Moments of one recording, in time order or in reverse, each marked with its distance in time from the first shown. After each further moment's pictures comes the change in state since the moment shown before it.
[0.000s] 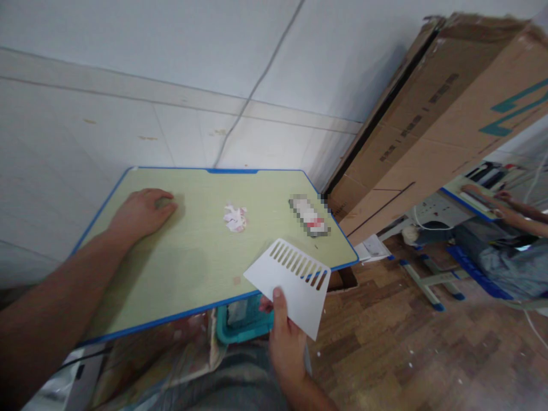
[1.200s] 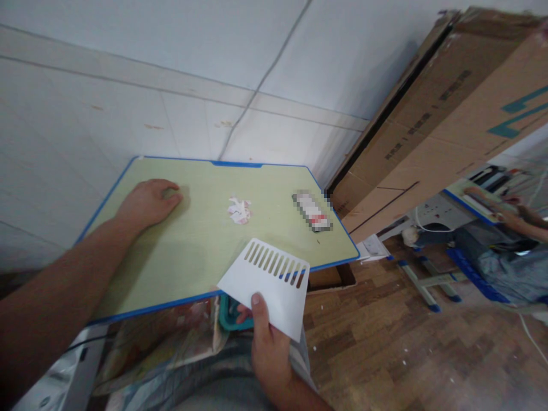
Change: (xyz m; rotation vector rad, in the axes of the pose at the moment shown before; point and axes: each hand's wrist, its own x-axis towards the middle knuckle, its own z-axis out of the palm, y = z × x) left_hand -0.005 0.005 0.000 -0.055 0.010 -0.008; right_hand -0.036 -0.020 0.009 0.053 -0.163 0.021
